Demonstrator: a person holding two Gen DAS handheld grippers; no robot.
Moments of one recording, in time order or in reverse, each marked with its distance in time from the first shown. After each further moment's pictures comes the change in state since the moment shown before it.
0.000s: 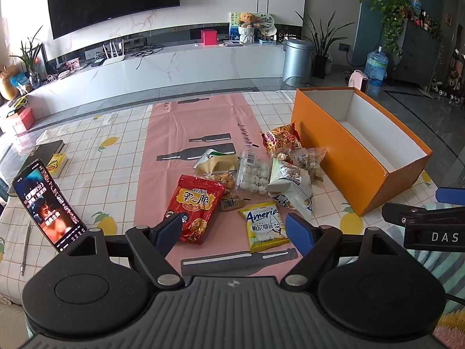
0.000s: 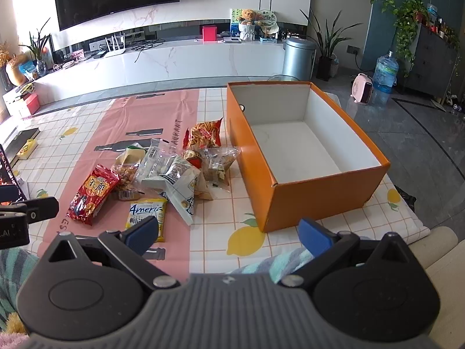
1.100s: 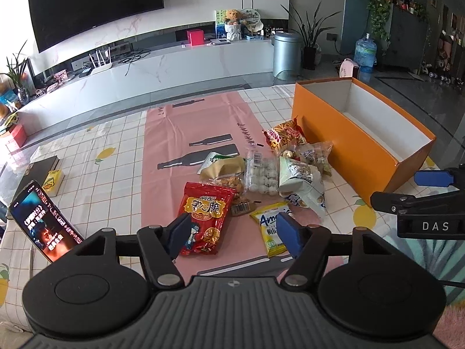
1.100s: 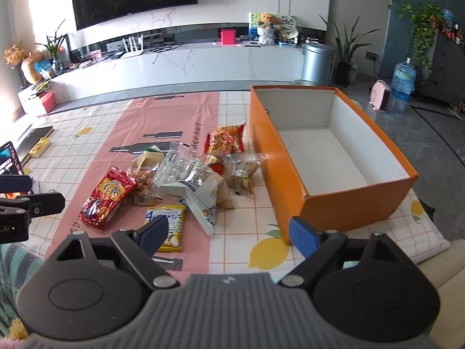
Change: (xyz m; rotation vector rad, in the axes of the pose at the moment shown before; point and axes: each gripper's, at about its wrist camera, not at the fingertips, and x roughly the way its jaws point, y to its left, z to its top) left arm 0.021 0.021 0.011 0.093 0.013 -0.014; right arm 0.025 0.019 0.007 -0.054 -0.018 0.086
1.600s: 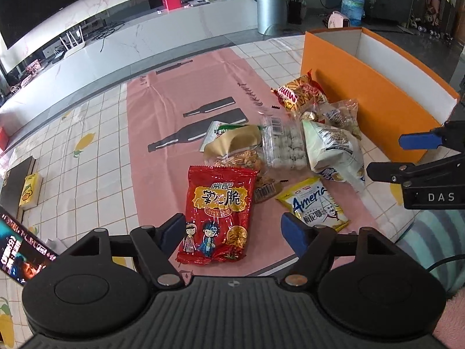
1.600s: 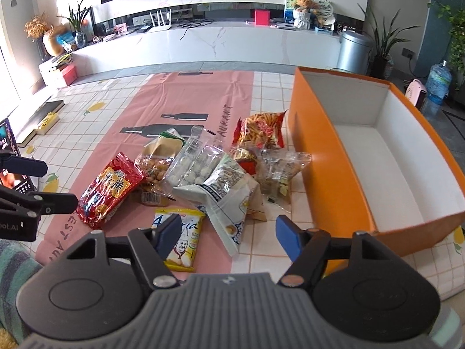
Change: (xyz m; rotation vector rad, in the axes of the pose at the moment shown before) left arm 0.090 0.031 0.013 0.117 0.175 -0.055; right arm 0.091 0.017 0.023 -0.080 0.091 0.092
